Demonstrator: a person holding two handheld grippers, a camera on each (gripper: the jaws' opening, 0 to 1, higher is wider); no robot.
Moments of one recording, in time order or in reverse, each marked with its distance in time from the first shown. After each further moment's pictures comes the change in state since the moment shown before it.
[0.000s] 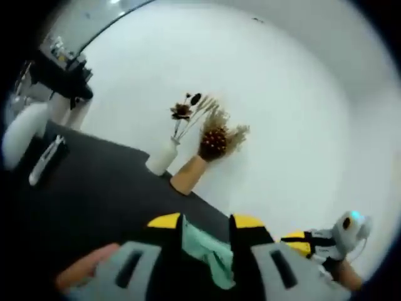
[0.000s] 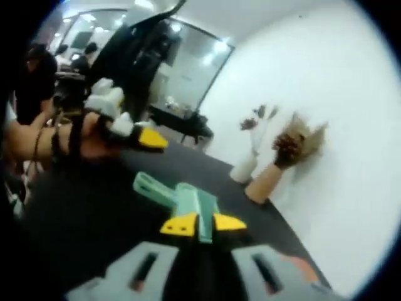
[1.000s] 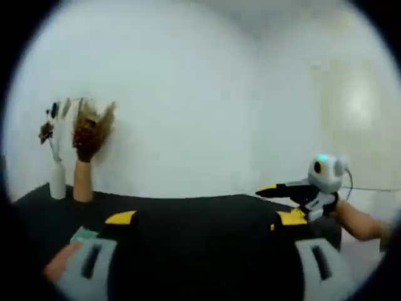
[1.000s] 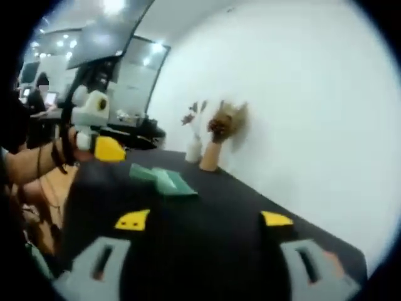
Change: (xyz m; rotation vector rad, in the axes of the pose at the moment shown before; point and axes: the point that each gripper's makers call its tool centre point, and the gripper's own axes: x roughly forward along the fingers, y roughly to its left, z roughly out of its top) left arm -0.016 -0.202 -0.072 0.395 0.258 -0.587; right arm -0.192 -0.018 -0.041 0.288 0.037 -0.313
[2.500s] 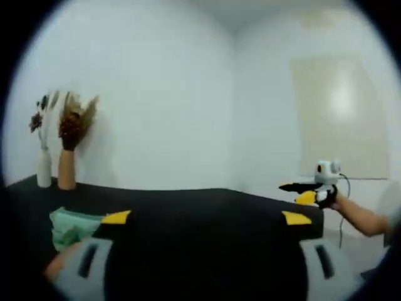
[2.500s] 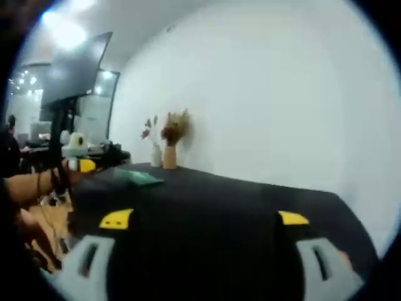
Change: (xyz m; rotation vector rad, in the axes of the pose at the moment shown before) left arm -0.030 -0.042 -0.032 -0.033 -0.041 -0.078; right arm -0.164 -0.039 -0.074 0.249 -0.075 -0.253
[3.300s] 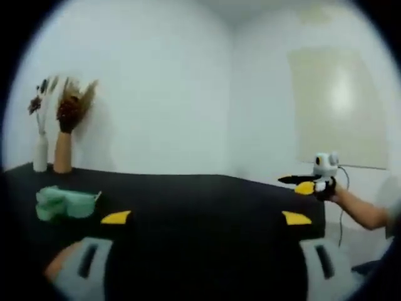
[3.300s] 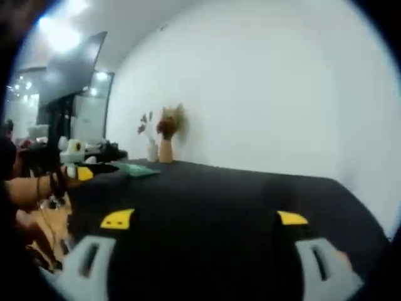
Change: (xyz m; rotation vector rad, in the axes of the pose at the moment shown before) left arm 0.004 -0.001 -0.053 0.005 0.070 -0.015; right arm 0.000 -0.010 -0.036 0.043 0.015 -0.018
